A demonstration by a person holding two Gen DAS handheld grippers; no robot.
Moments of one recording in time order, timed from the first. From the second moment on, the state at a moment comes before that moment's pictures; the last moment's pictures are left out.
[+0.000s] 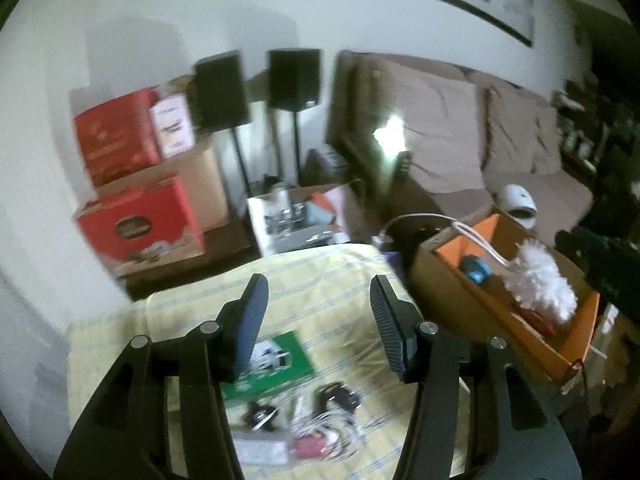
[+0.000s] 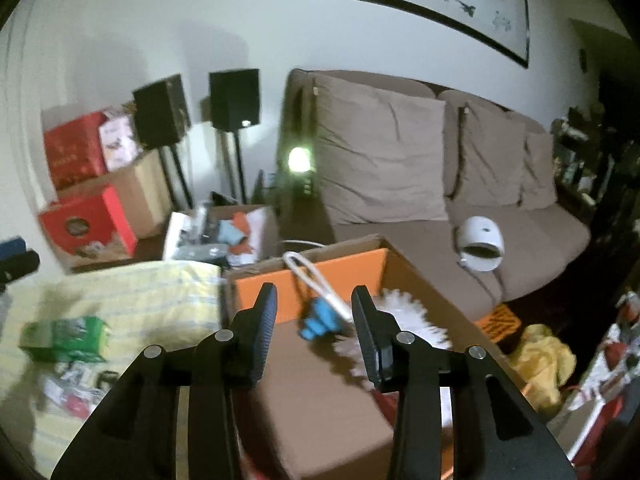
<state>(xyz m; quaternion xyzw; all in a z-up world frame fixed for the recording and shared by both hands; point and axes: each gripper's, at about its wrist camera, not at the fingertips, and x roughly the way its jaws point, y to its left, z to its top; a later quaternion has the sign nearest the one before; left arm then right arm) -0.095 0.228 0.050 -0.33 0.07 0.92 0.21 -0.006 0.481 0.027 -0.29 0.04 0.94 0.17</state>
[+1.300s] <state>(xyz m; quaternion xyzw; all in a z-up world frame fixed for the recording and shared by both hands) -0.082 0.097 0.049 -0.38 -0.06 0.92 0.11 0.004 0.392 0.051 -0.26 0.00 0.96 0.06</state>
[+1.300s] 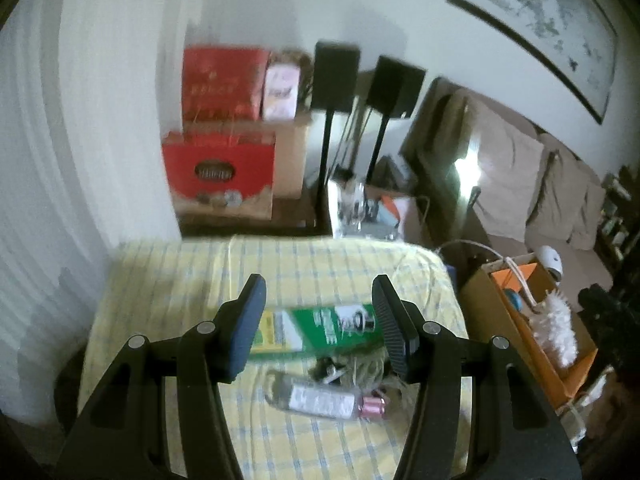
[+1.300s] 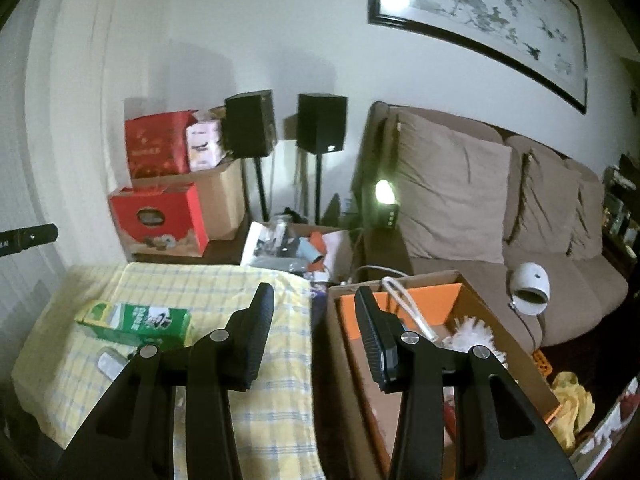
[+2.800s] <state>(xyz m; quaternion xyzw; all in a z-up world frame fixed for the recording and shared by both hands) -0.158 0.005 -0.118 -0.57 -0.14 0.80 0.14 -0.071 0.334 -0.038 -0.44 0.07 0.88 -0.15</state>
